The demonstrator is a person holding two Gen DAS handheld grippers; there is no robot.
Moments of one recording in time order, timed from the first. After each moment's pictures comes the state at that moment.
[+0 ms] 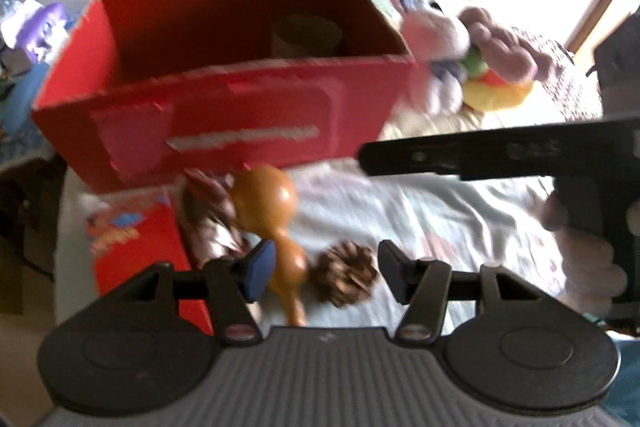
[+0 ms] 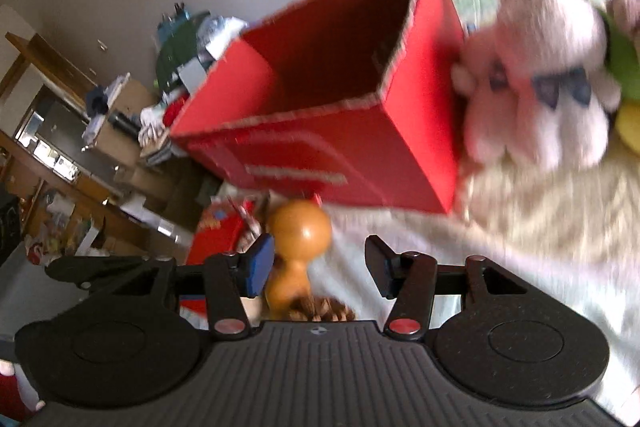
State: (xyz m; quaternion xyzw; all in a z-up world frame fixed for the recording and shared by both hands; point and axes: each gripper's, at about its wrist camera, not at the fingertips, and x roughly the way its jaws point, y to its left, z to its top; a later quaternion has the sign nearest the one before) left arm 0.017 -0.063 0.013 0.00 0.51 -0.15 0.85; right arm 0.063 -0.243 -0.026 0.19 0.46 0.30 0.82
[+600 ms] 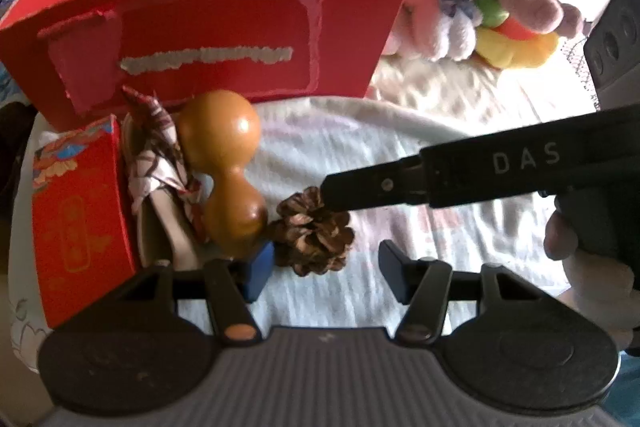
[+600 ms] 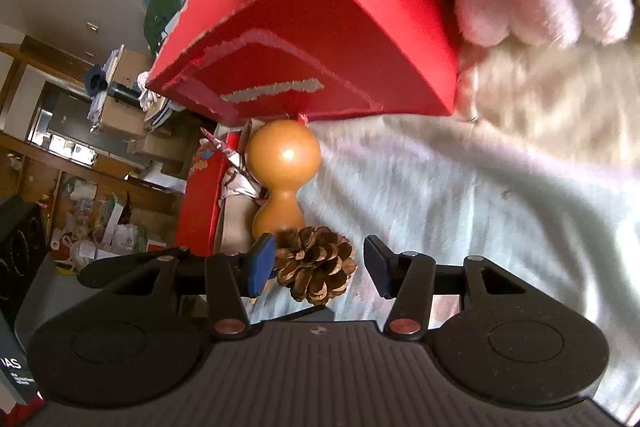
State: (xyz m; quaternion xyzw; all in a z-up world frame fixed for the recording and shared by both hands) left arm 0.014 -0.090 -0.037 -0.01 0.55 -0.12 0.83; right arm 0.063 -0.247 -0.063 0.23 0.54 0.31 0.74
